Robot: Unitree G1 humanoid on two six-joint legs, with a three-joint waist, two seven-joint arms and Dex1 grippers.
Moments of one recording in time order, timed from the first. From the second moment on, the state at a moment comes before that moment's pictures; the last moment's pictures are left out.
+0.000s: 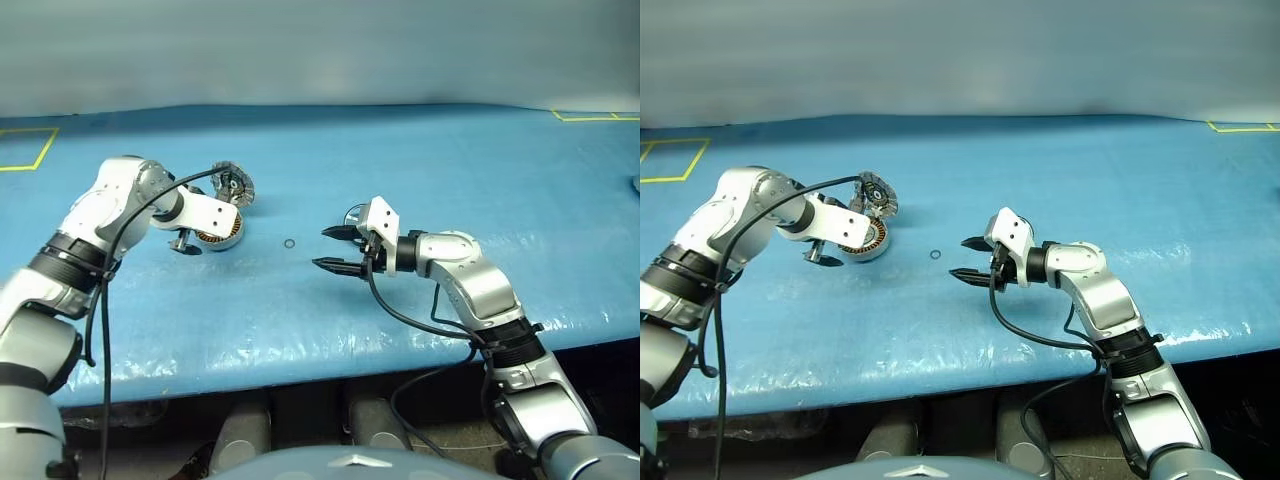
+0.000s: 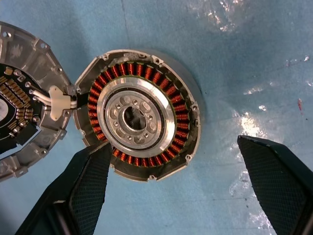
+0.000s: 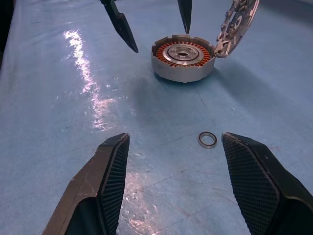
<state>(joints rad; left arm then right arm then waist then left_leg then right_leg) -0.90 0.86 -0.58 0.36 0.47 0.07 -1.29 -0.47 -0.44 0.22 -0.02 0.25 0.40 0.99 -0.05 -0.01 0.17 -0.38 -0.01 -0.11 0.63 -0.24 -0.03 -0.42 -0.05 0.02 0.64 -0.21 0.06</state>
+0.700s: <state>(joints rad) -0.91 0.79 -0.58 0.51 0.55 -0.04 -1.27 -0.45 -0.44 0.22 -0.04 0.24 0.40 0.95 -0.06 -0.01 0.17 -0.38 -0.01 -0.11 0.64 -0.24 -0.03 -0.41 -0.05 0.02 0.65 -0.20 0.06</state>
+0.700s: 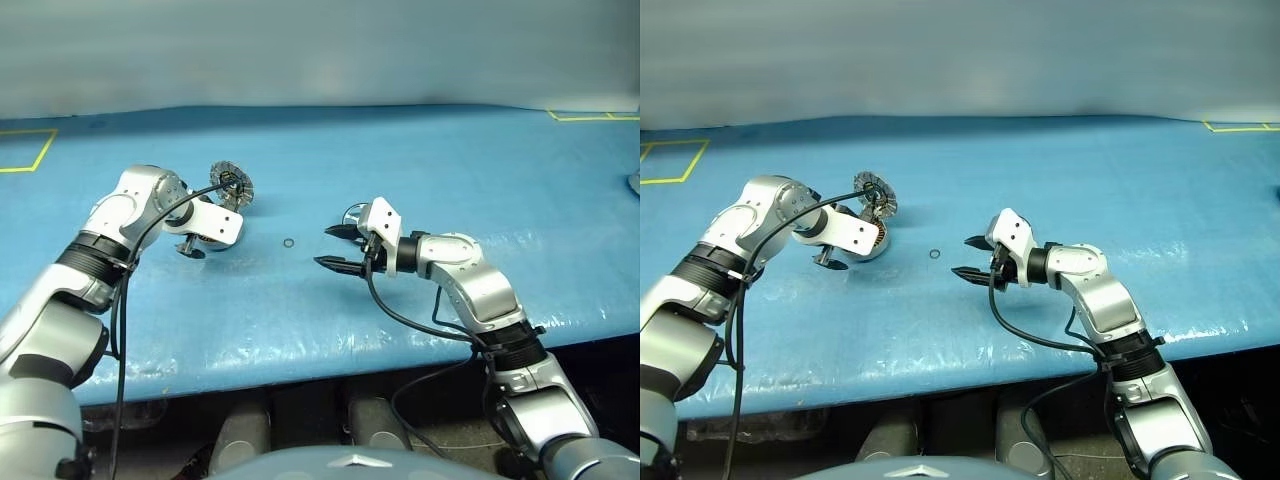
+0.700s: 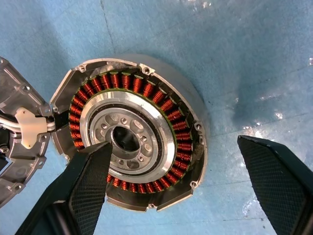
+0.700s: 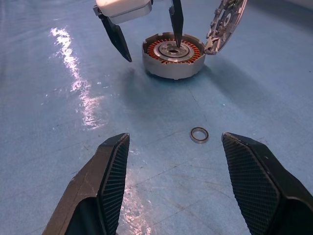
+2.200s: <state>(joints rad) -0.81 0.70 -0.55 0.26 0.53 0.11 -1.33 -0.45 -0.44 0.22 -0.04 0.23 0.35 0.89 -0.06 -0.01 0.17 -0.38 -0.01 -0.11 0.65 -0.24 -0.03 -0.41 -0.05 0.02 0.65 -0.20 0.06</state>
